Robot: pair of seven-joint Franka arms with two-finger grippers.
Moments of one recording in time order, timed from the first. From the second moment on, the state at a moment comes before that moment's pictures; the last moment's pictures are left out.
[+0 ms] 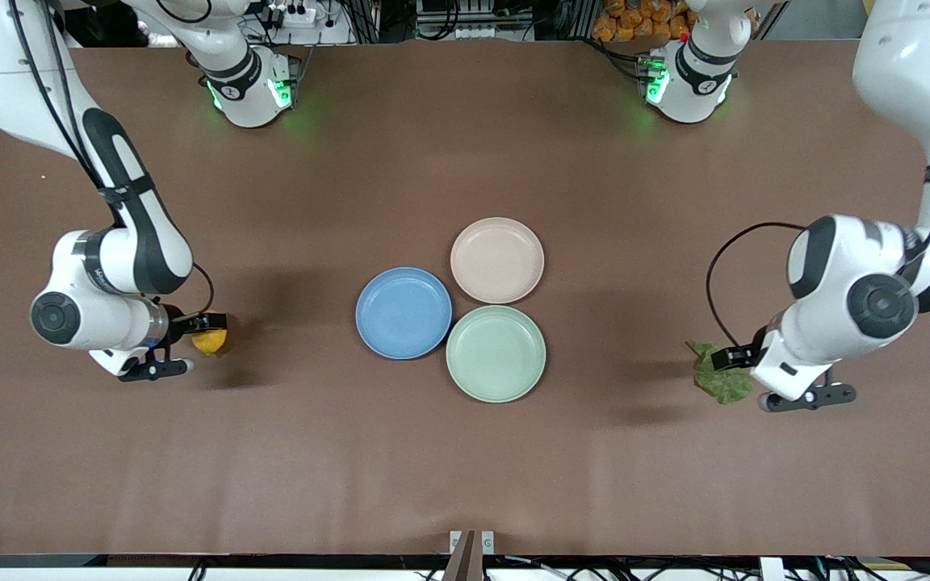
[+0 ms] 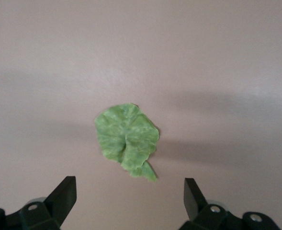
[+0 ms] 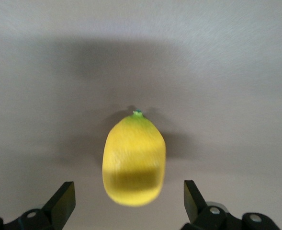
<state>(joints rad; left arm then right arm) 0.19 0.49 -0.38 -1.57 0.28 2.03 -0.39 -0.14 0.52 0.13 -1.79 -0.05 2.08 -0.11</state>
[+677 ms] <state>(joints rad) 0.19 0.19 -0.41 -1.56 0.20 1.84 -0.39 -0.14 0.25 0.13 -1.56 -0.05 1.81 -0.10</state>
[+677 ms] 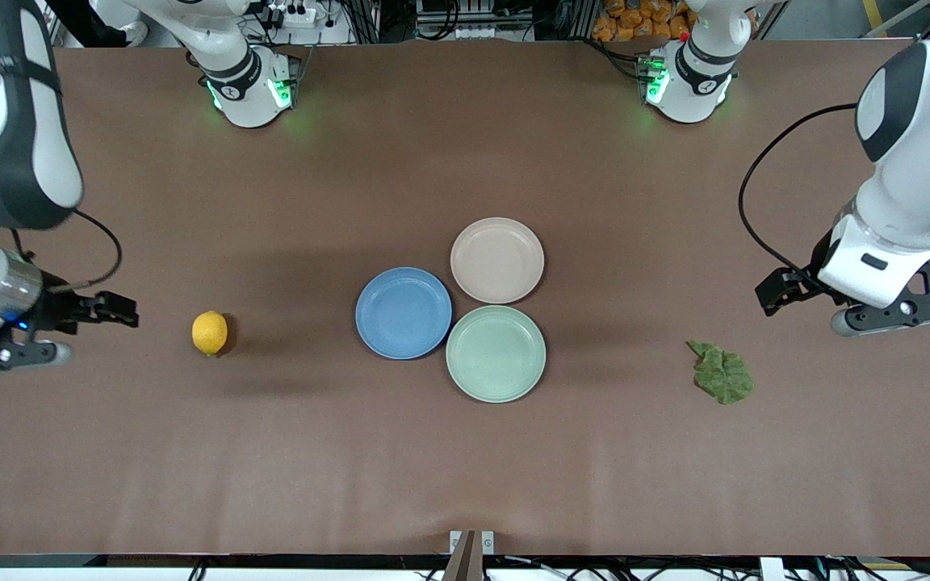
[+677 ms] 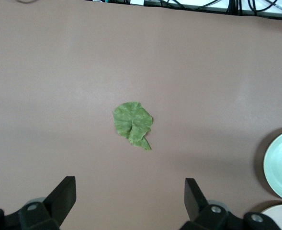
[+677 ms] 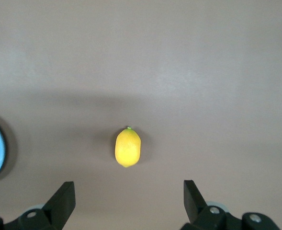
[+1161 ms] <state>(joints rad) 0.07 0.13 -0.21 -1.56 0.11 1.81 -0.25 -0.12 0.06 0.11 -1.56 0.00 1.67 0.01</state>
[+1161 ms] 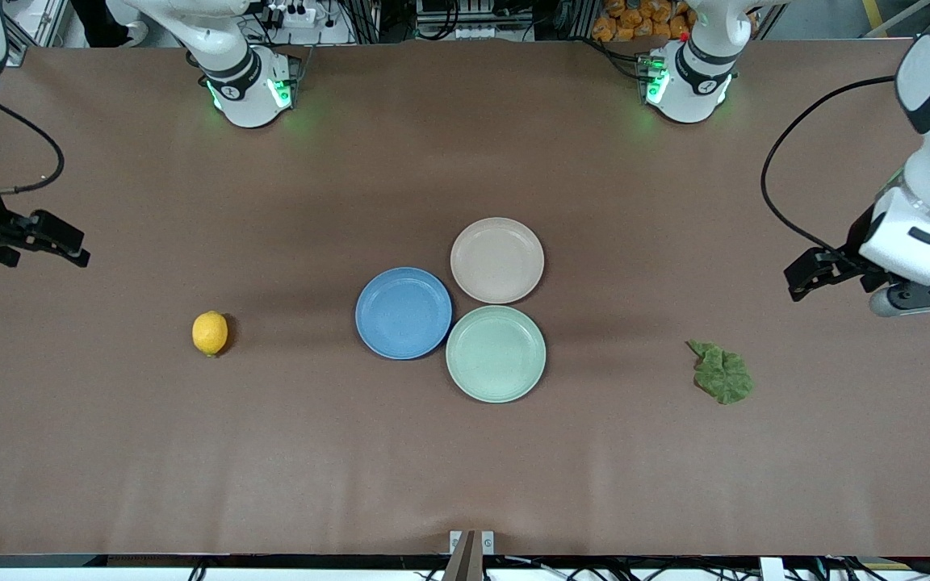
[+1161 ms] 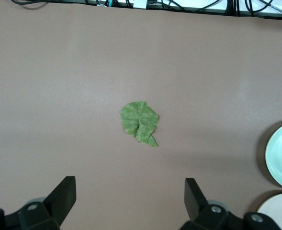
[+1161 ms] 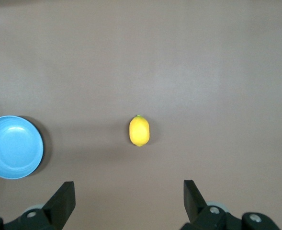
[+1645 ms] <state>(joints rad) 0.03 0.08 -0.16 -1.56 0.04 1.69 -0.20 -0.09 0.05 0.10 -1.52 0.00 1.61 0.02</state>
